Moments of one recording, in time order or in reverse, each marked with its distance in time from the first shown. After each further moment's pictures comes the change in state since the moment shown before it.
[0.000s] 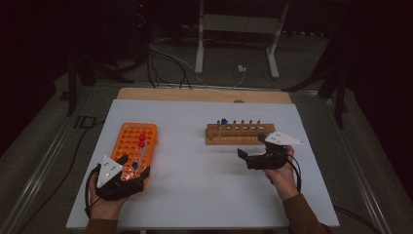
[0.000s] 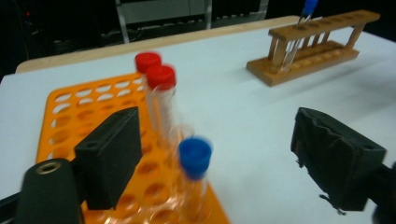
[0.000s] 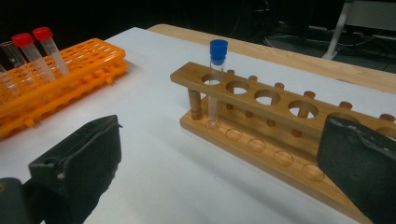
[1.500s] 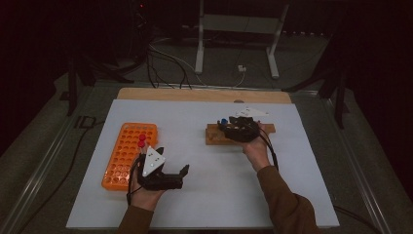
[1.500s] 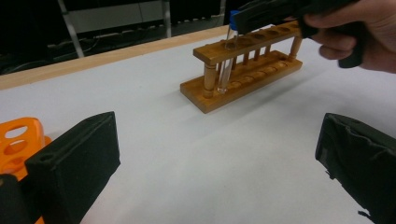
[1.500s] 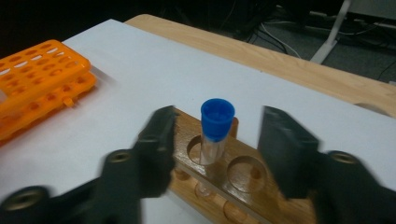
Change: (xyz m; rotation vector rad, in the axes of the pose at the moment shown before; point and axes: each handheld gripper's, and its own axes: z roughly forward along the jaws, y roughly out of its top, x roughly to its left) left arm -0.065 0.024 0.059 -0.004 -0.142 0.051; right arm -0.003 0.043 0.098 0.085 -0.036 -0.014
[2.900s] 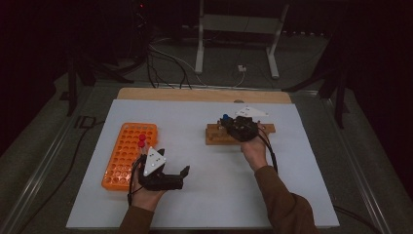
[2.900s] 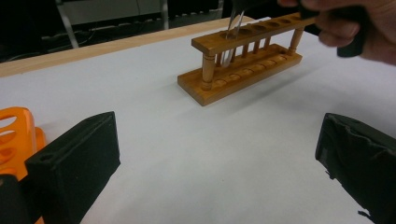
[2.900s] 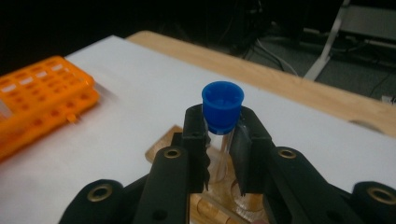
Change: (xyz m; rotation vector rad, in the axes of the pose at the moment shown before) left arm 0.001 -0.005 0.004 0.019 -0.010 -0.020; right arm 0.005 0.006 -0.004 -0.064 -0.013 -0.010
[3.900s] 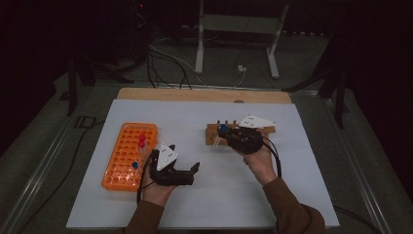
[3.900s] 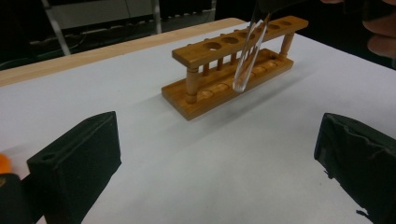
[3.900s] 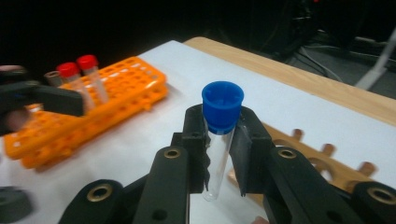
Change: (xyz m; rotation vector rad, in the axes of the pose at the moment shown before) left arm -0.015 0.014 0.026 0.002 -0.026 0.026; right arm 0.030 0.000 -0.044 -0.018 0.173 -0.029
